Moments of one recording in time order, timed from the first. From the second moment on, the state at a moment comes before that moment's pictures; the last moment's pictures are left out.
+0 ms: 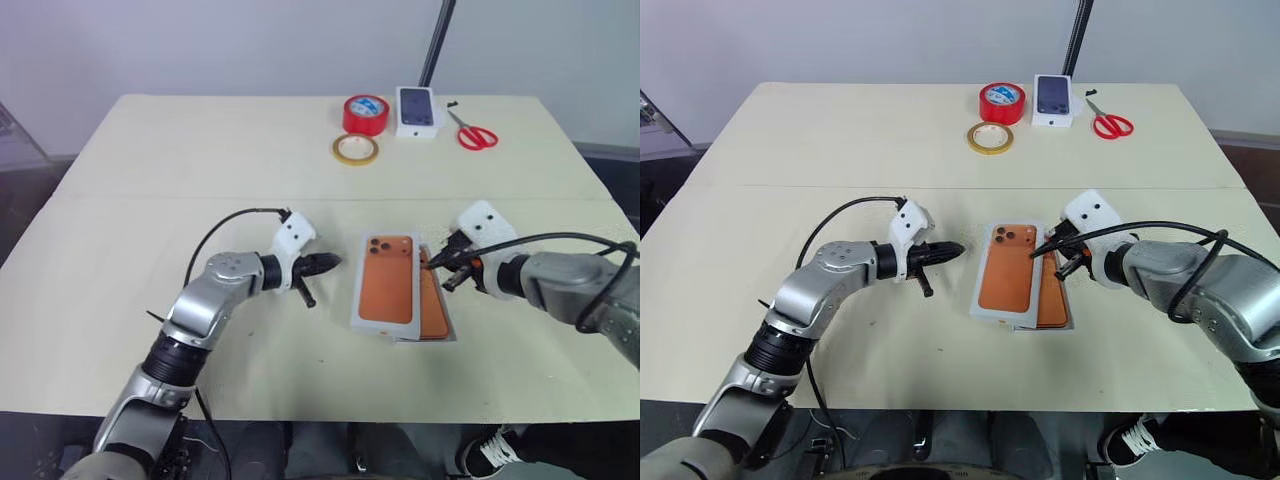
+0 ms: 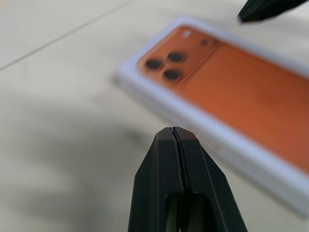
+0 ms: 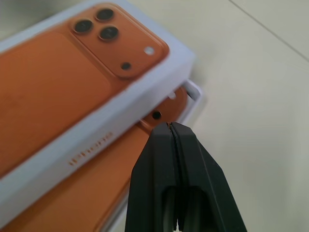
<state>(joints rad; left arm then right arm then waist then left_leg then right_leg) -0.51 0.38 -0.27 -0.10 -0.27 0.65 -0.74 -0.41 -1.08 0.10 -0.50 0.87 1.09 0.16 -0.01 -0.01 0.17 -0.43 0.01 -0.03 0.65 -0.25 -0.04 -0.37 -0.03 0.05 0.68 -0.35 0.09</state>
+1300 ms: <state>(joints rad) -0.59 0.24 -0.45 -0.09 -0.21 0.69 -0.85 -0.23 -1.01 0.01 -0.62 0.57 1.24 0.37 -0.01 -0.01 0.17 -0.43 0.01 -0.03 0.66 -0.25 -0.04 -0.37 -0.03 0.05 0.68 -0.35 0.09</state>
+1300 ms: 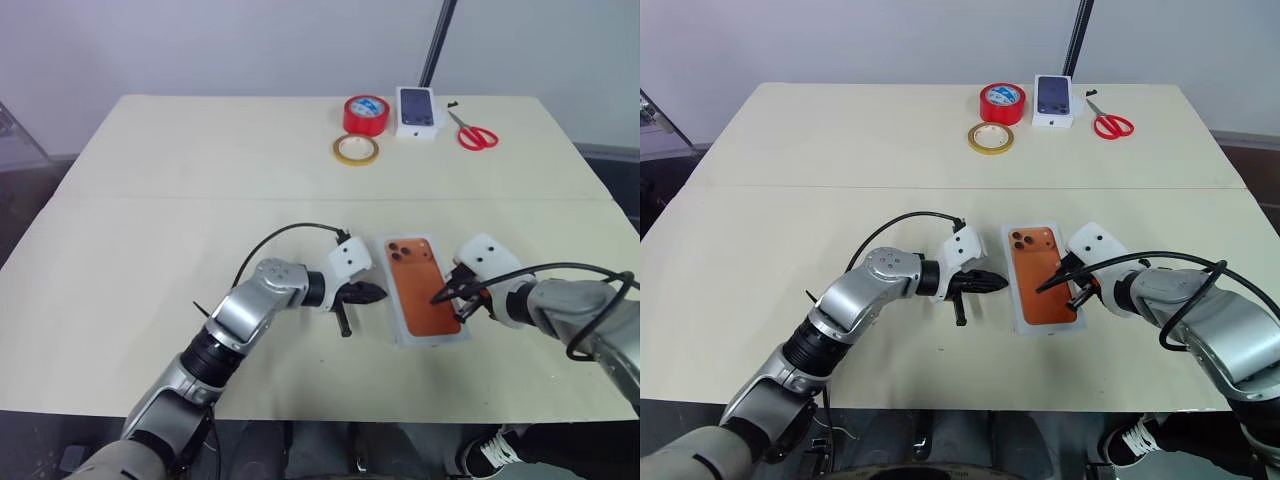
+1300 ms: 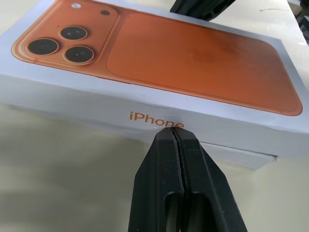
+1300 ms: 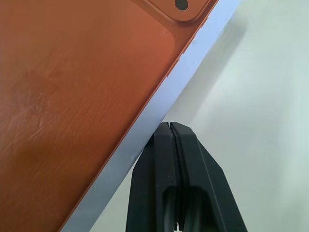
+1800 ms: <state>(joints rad) -0.59 0.24 -0.45 -0.08 -0.20 0.69 -0.83 -0.23 -0.96 0.01 -0.62 0.50 1.24 0.38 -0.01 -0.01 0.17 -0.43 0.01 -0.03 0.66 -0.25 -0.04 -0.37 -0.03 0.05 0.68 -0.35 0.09</state>
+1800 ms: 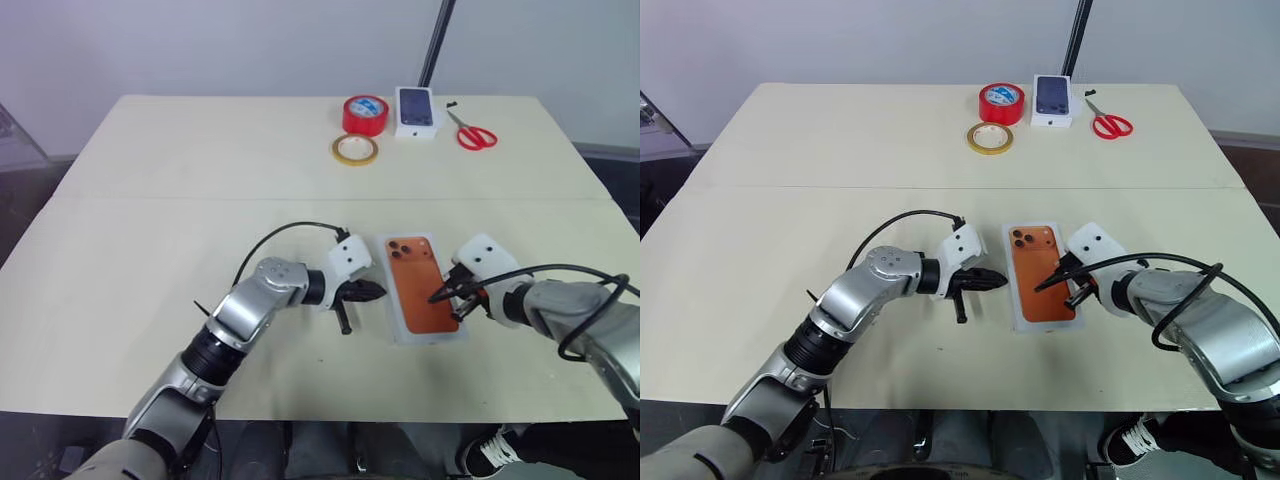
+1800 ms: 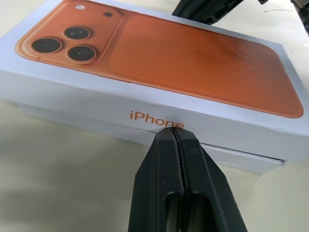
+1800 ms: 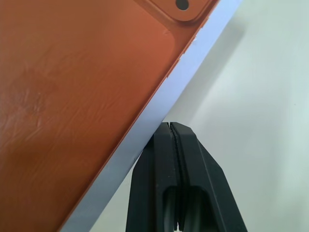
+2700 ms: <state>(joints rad) -0.62 0.25 -0.32 -0.07 -0.27 0.71 -0.82 -0.10 -1.08 -0.19 -0.68 0.48 1.16 0.59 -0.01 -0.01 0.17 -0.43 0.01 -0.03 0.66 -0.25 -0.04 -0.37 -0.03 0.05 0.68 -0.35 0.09</state>
